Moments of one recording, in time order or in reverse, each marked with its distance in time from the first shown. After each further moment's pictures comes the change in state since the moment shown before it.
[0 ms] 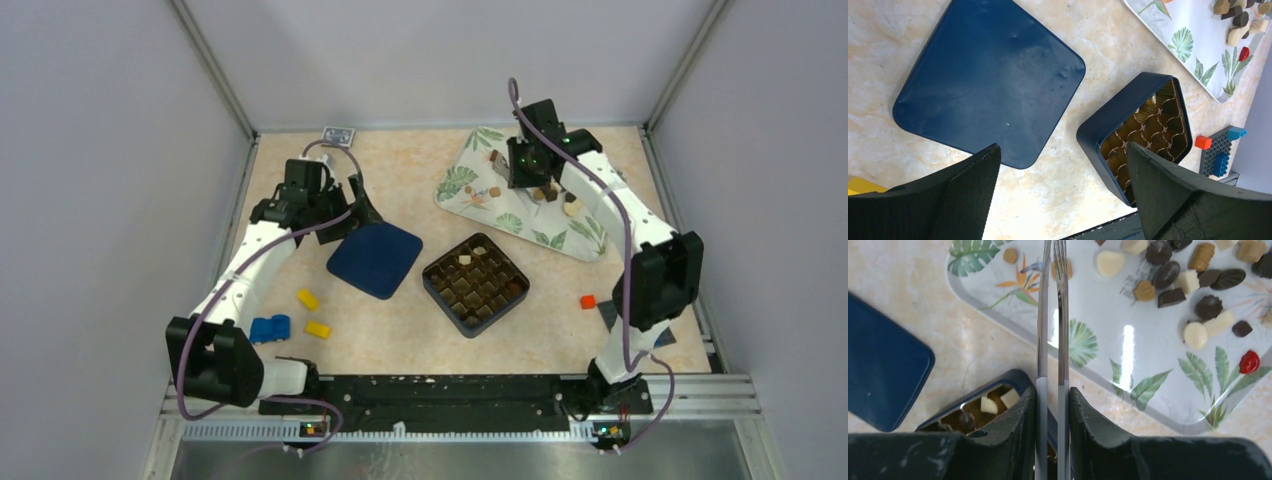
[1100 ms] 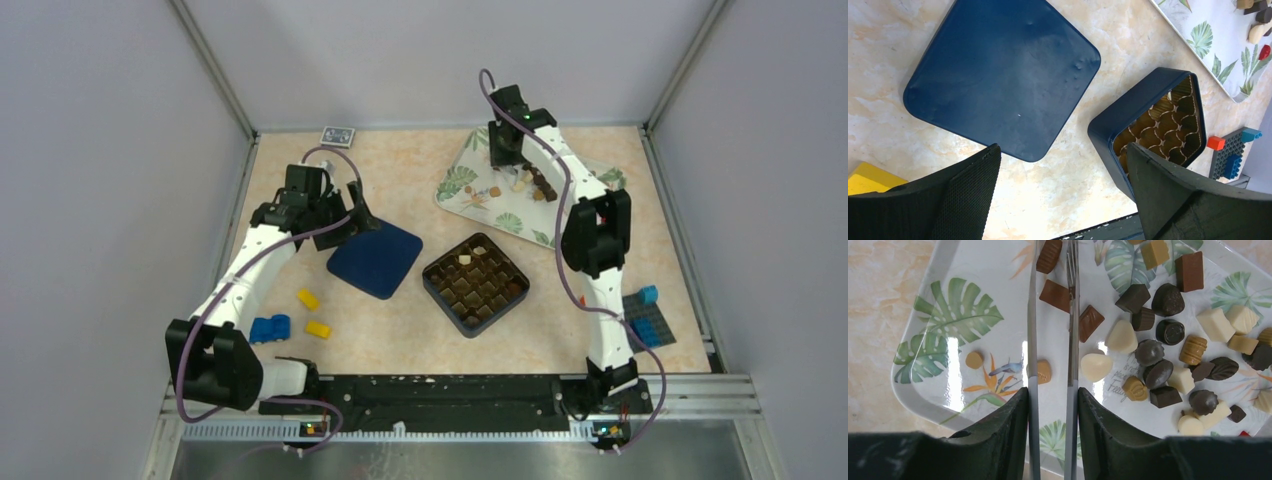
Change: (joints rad) left arm 0.001 -0.015 -0.037 -0.024 -0.024 0.005; right arm -0.028 0.561 0.537 -0.012 0.133 -0.046
